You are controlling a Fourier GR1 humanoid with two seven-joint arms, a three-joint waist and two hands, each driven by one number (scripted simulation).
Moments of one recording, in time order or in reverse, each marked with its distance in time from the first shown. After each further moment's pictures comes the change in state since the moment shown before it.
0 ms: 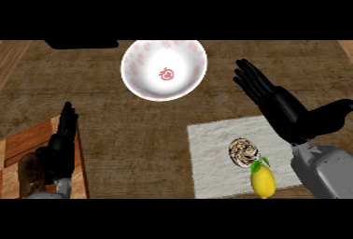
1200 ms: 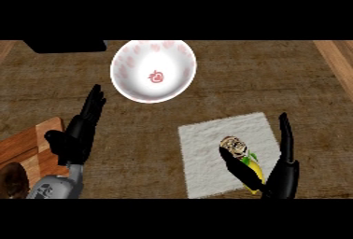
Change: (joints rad) left arm -0.121 -0.001 -0.083 -0.070 0.051 -0.160 0.115; right arm 0.445 0.234 0.159 -0.087 1.064 -1.016 0.143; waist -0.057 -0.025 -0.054
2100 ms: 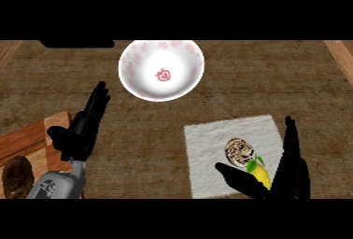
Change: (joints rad) left arm -0.029 -0.015 0.008 0.013 -0.001 -0.043 0.006; right arm 0.019 0.203 -0.044 -0.327 0.486 0.642 0.789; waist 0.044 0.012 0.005
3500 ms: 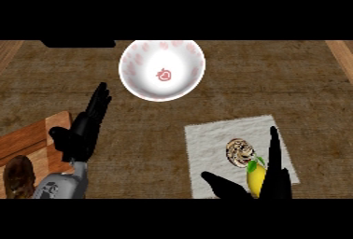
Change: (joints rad) left arm 0.018 -0.077 0.067 -0.017 -0.083 -0.068 0.025; right arm 0.086 0.011 0.076 0.056 -0.170 -0.194 -0.132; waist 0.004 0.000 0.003
